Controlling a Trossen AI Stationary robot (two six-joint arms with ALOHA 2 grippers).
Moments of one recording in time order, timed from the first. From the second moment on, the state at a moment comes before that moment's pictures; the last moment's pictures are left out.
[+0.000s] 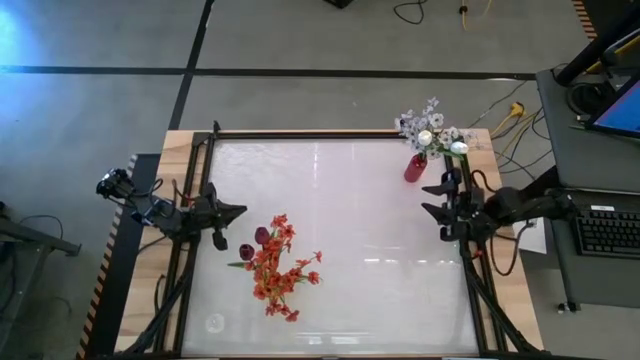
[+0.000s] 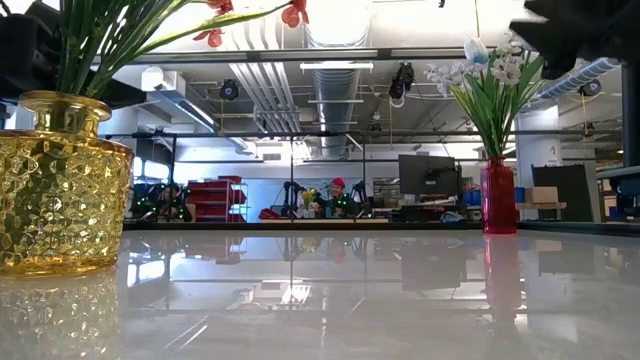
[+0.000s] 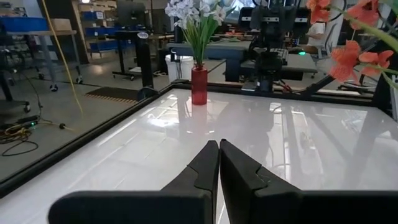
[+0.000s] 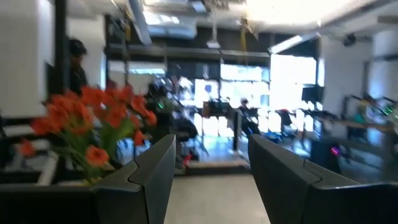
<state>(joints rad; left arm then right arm) -0.55 0.01 0.07 -0.14 -0.86 -0.09 0.20 0.01 0.10 0.27 0.29 -0.14</state>
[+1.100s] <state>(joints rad) -0.55 0.09 0.07 -0.14 -1.06 -0.14 0.19 0.03 0.01 0.11 0.55 -0.06</state>
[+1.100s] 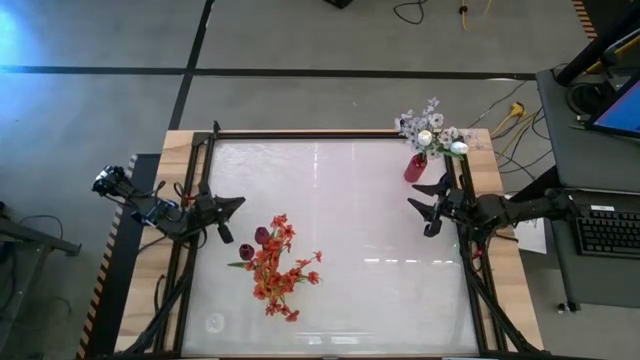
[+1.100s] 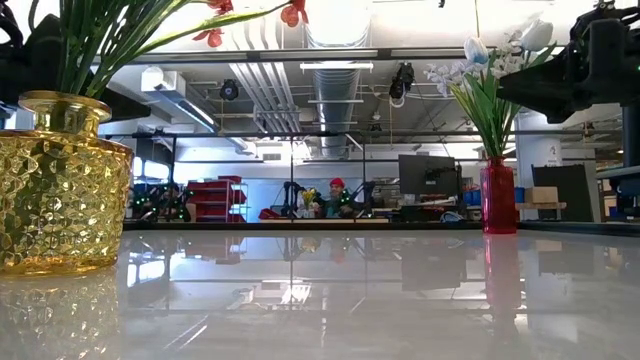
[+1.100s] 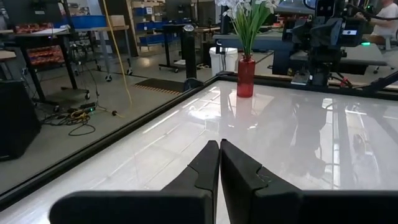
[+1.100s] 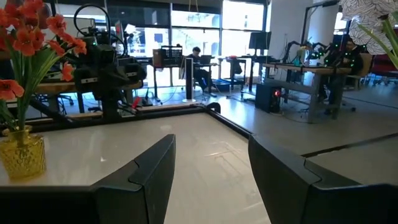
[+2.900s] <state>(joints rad) -0.55 0.10 0.07 -0.14 -1.06 -0.14 0.19 0.03 0.01 0.11 0.55 0.10</state>
